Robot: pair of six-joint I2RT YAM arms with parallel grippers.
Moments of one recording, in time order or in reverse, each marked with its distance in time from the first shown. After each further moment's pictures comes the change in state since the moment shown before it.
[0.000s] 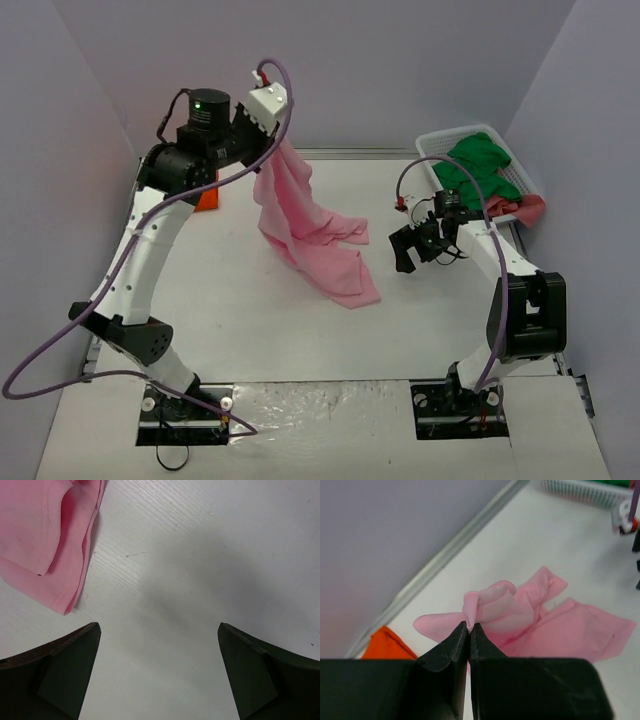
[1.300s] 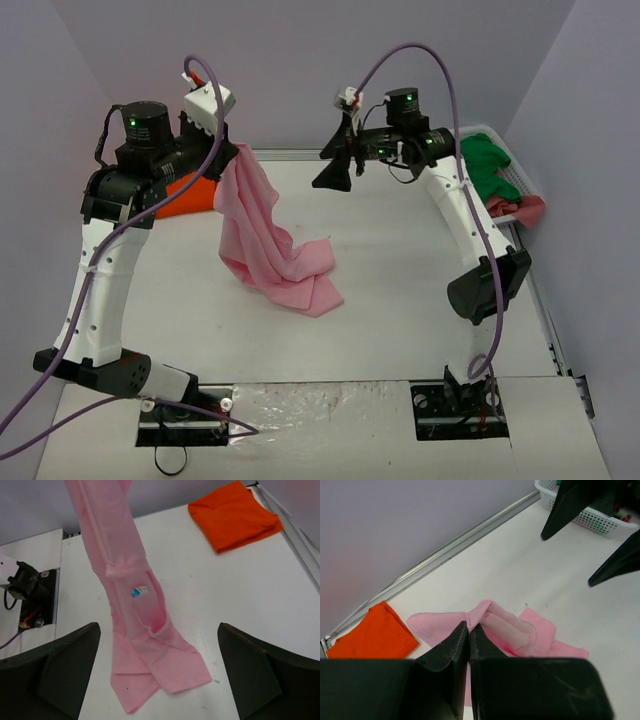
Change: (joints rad) left arm 0.158 -0.224 -0.094 -0.005 0.076 -0.119; right arm 0.258 0.312 1.028 -0.064 -0.639 0.174
